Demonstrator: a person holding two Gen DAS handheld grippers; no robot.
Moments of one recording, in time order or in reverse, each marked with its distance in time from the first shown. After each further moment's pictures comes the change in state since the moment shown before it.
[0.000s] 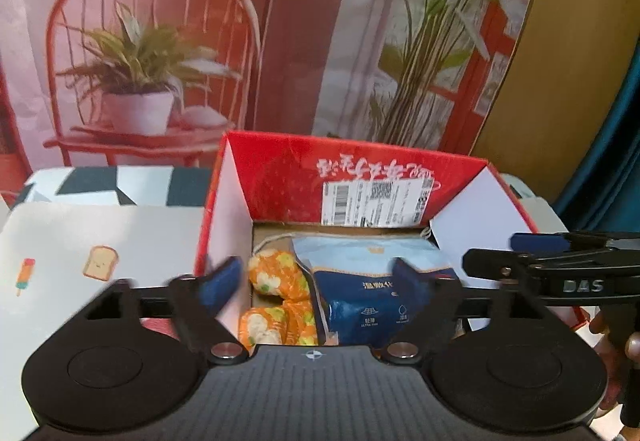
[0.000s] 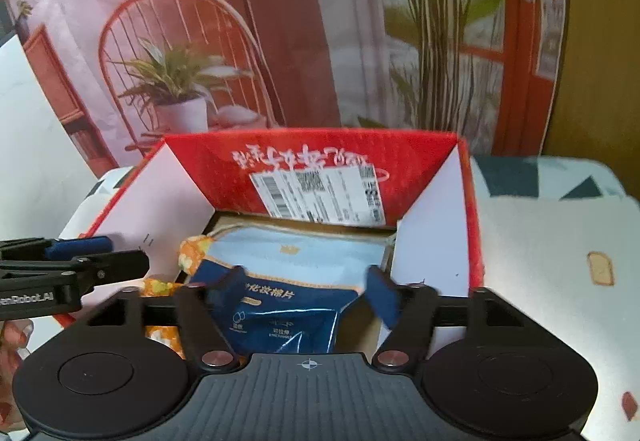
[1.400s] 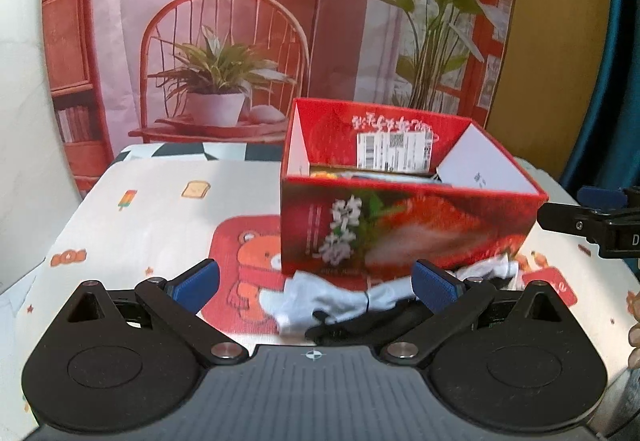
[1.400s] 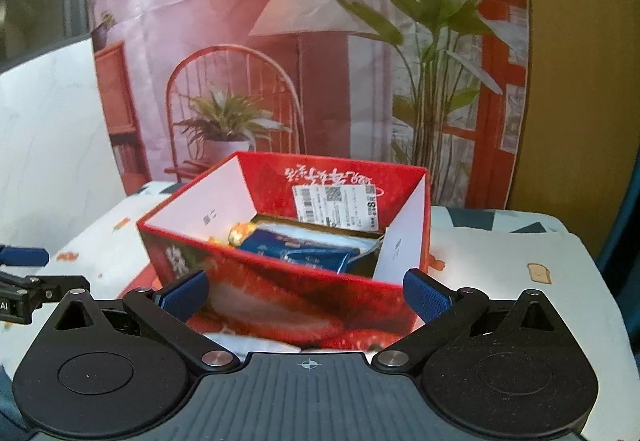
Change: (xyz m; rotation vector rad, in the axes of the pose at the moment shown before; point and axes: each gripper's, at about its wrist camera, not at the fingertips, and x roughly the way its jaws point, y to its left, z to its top) left arm -0.137 0.001 -0.134 0.018 -0.103 0.138; right arm -0.138 0.033 -0.123 -0.161 -0.234 -0.016
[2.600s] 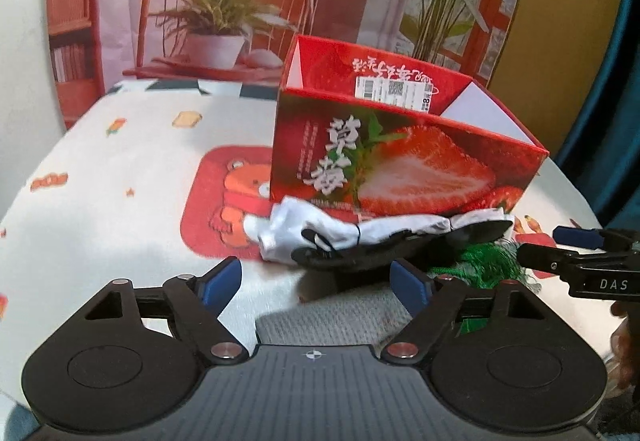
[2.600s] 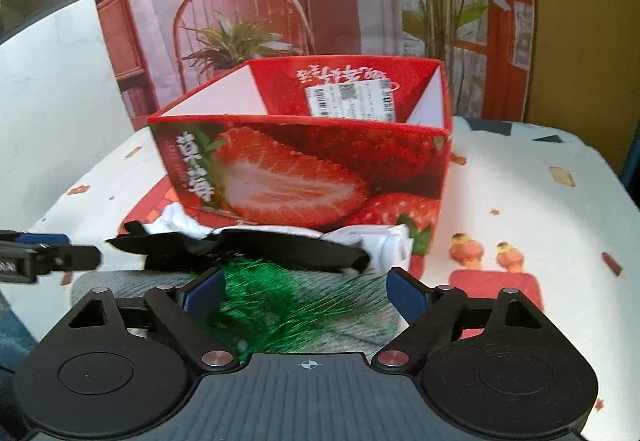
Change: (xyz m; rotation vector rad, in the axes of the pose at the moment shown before) left arm 0.014 0.001 -0.040 -0.076 0.100 -0.042; right arm 0.012 0.002 -0.066 0.044 0.156 0.019
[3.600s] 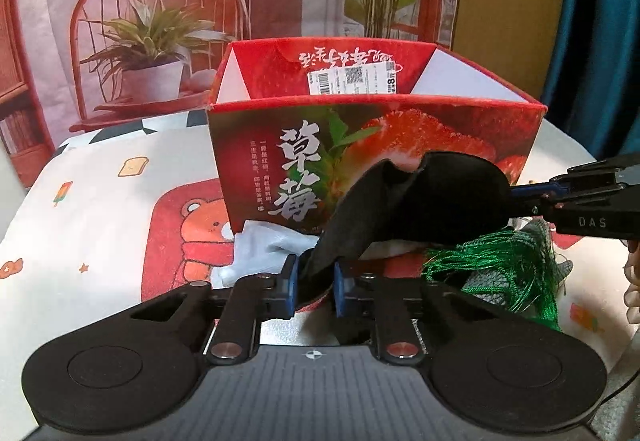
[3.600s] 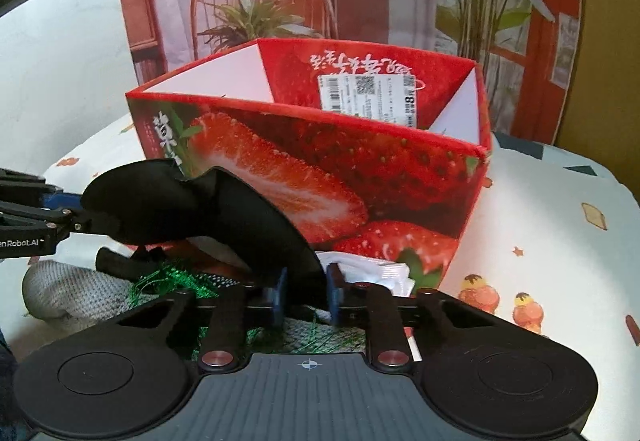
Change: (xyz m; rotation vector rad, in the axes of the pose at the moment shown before) left arm 0.052 -0.011 0.015 0.228 -0.006 -0.062; right arm 0.055 -0.016 0.018 -0.100 0.019 0.059
